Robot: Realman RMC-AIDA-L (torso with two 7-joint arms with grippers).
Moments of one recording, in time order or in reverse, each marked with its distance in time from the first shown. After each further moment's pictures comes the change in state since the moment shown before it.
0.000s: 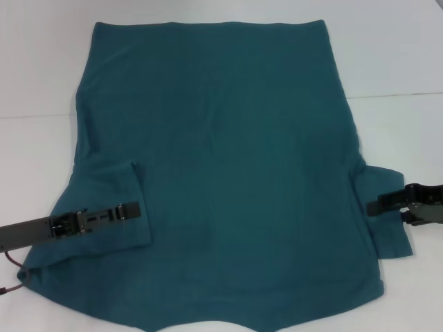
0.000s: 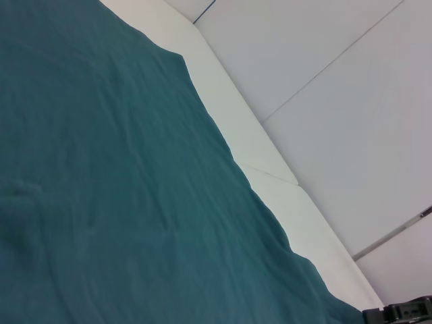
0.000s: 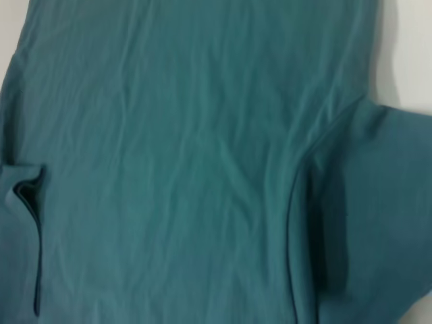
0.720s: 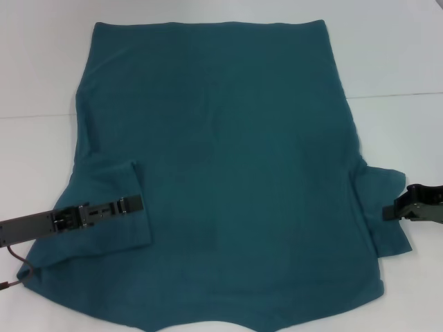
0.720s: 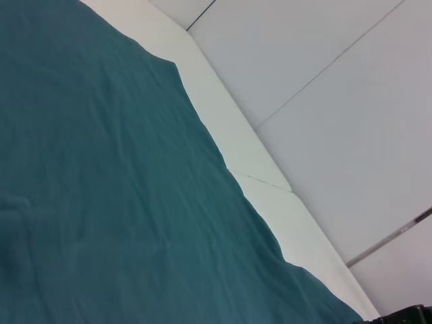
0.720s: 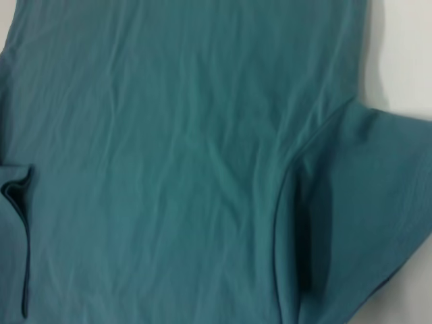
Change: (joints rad) left arm -0.011 0.000 -0.003 -0.004 -0.012 -0.001 0.000; right arm -0.001 -0.003 -0.015 -0.002 -0.004 0.012 0.009
